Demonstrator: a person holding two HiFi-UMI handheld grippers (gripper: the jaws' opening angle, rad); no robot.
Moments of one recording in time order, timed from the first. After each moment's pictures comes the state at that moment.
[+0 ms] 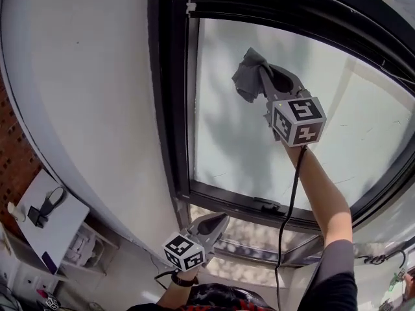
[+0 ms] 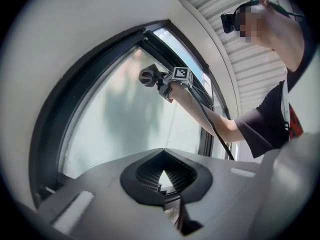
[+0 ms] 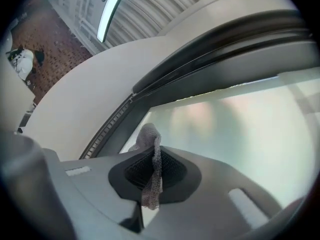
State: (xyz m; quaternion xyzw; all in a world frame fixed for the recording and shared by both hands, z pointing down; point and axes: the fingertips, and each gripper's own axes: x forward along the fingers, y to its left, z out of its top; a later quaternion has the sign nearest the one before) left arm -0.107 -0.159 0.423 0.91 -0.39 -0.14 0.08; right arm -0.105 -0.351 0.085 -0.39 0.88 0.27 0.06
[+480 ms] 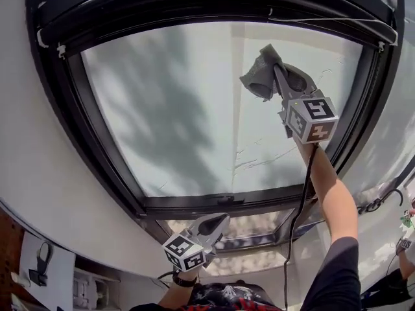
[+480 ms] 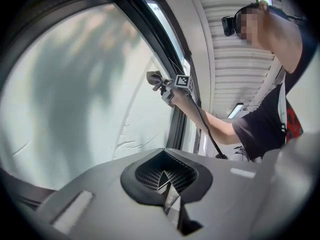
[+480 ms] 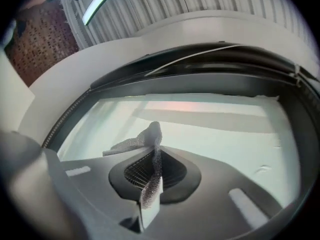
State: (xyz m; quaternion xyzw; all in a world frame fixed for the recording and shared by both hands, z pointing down) left arm 0.065 -0.166 0.420 0.97 -0.21 -0.09 0.10; right arm 0.213 -0.339 0.087 -0.57 0.78 0.26 0.06
